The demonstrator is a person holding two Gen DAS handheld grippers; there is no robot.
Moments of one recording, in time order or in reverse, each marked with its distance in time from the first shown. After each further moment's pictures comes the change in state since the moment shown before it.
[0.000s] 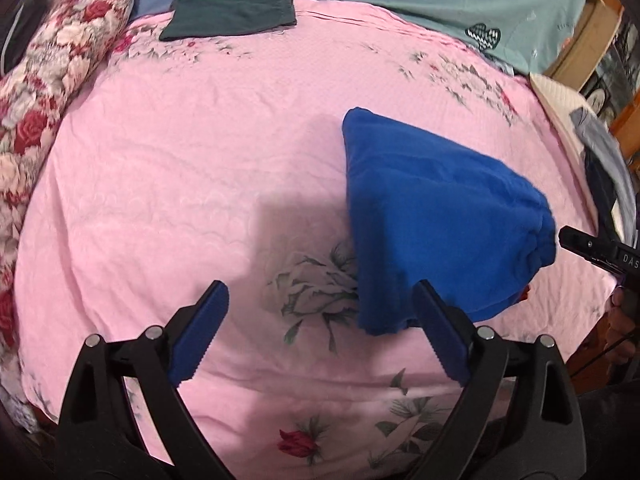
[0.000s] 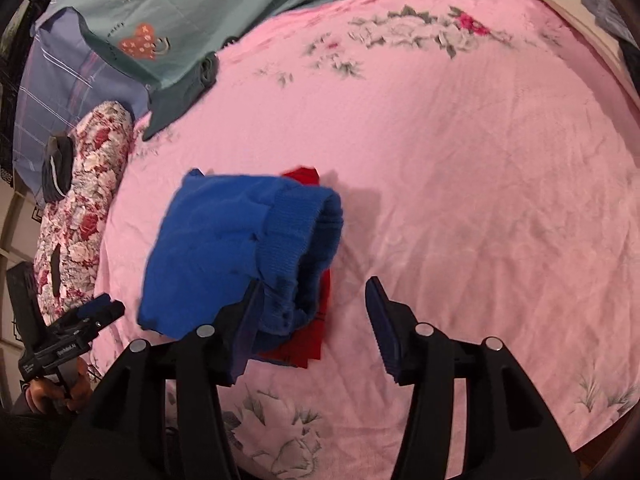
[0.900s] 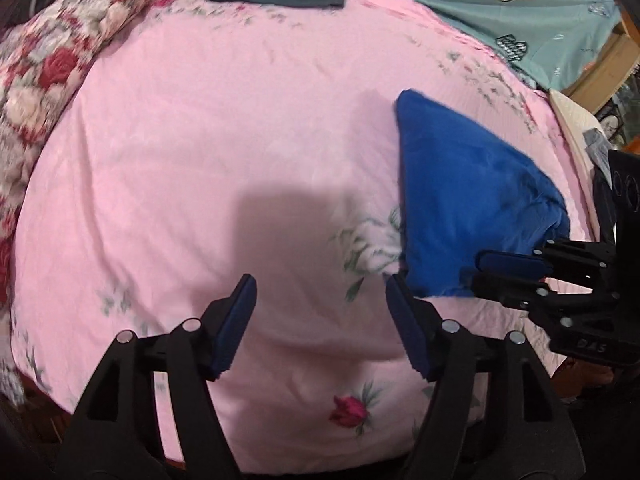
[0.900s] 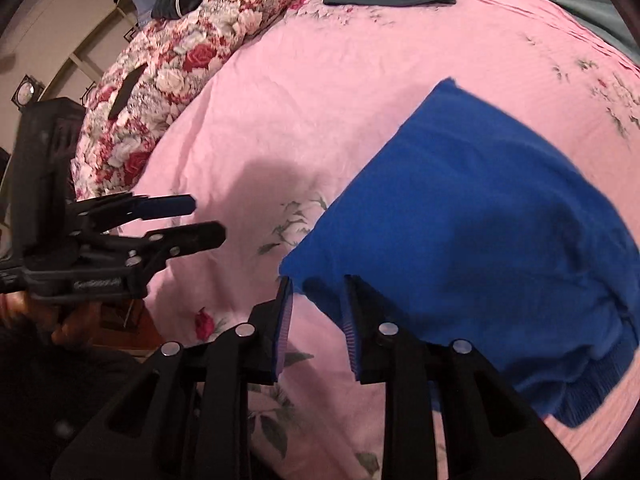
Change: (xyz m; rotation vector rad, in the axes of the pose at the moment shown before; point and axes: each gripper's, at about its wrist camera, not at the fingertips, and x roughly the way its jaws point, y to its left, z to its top) left arm -0.008 0.053 -0.024 -0.077 0.032 -0.004; right arm 0.087 0.192 -0.045 -0.556 0.281 0.202
